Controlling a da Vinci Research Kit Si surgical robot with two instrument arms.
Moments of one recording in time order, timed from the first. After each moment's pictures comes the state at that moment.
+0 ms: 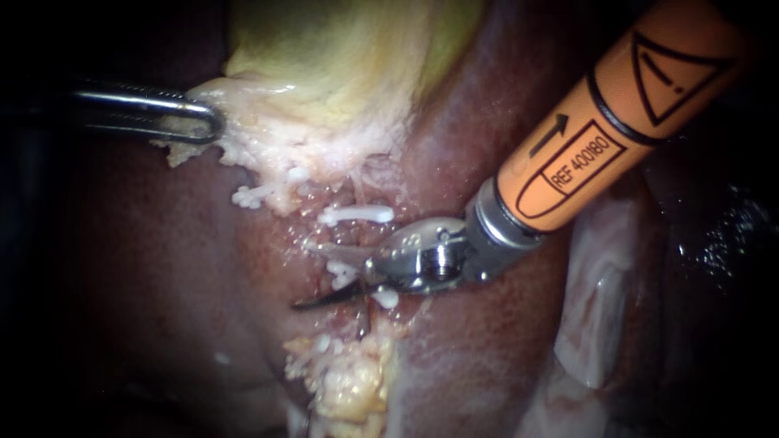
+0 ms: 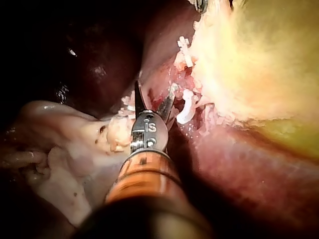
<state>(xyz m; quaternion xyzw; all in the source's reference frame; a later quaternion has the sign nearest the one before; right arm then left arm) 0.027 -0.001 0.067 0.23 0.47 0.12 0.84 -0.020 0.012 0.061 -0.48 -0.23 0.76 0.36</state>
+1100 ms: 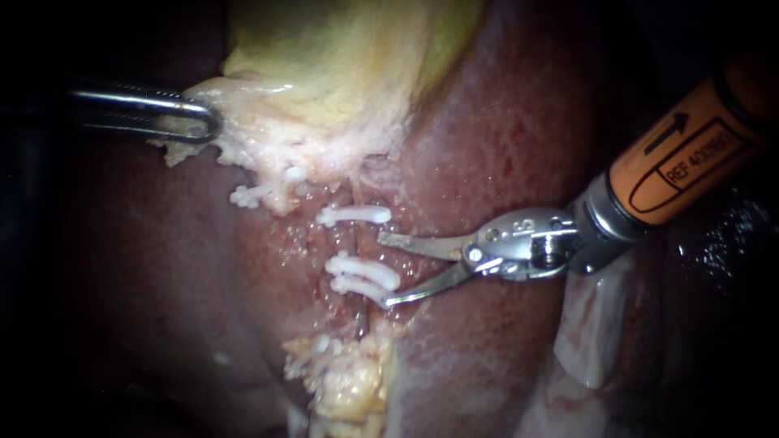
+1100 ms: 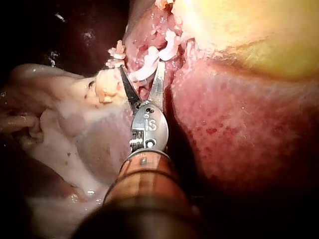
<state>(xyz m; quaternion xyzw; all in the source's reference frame) 0.018 0.001 0.071 0.32 0.51 0.09 0.80 -0.019 0.012 0.061 -0.48 -0.23 0.76 0.36</state>
